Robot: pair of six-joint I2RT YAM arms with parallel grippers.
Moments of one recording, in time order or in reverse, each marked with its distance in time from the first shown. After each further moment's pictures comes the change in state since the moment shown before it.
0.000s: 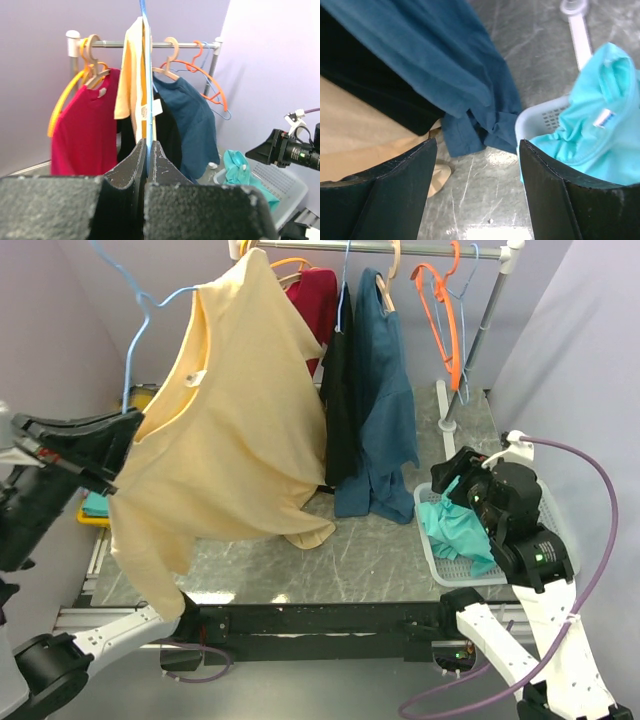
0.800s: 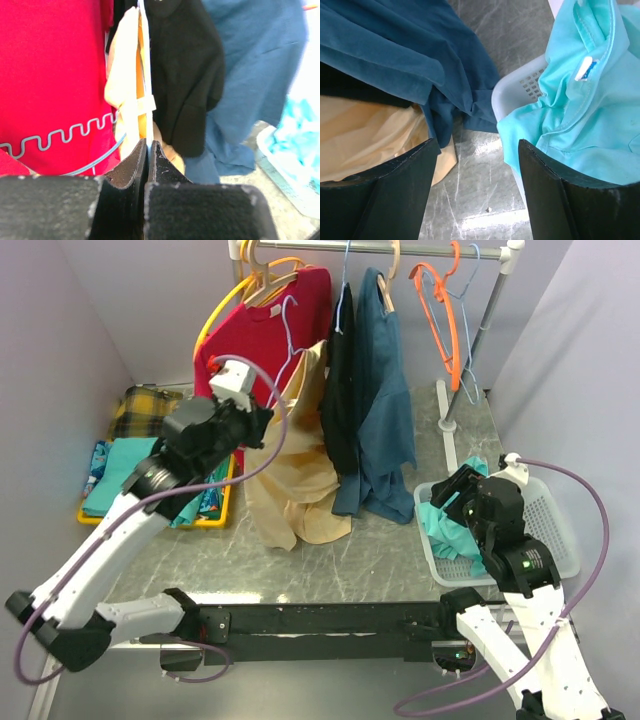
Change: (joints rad) left arm 0.017 0.257 -0.607 0.458 -0.033 -0.019; right arm -0.001 -0.074 -0.167 -0.037 0.062 0.137
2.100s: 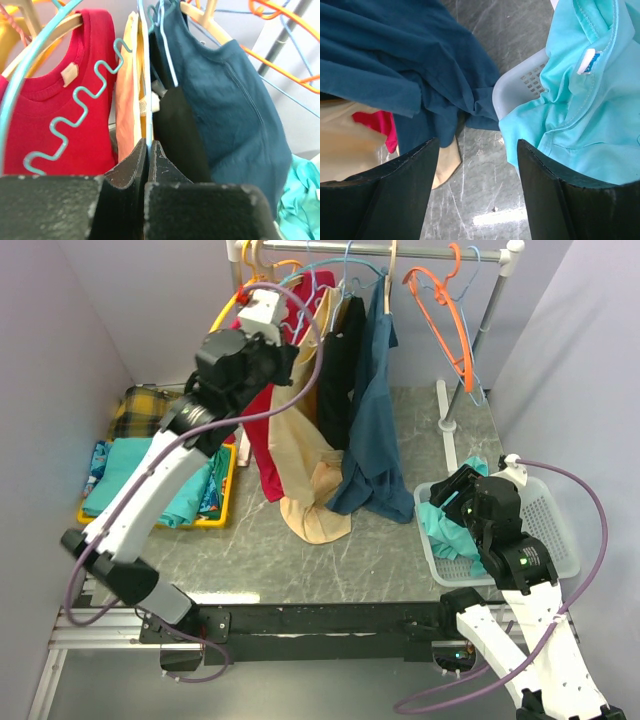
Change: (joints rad) left arm 0.023 0.411 0.507 0.022 0.002 0.034; right arm 0.000 0.010 -0.011 0.004 0.005 0.051
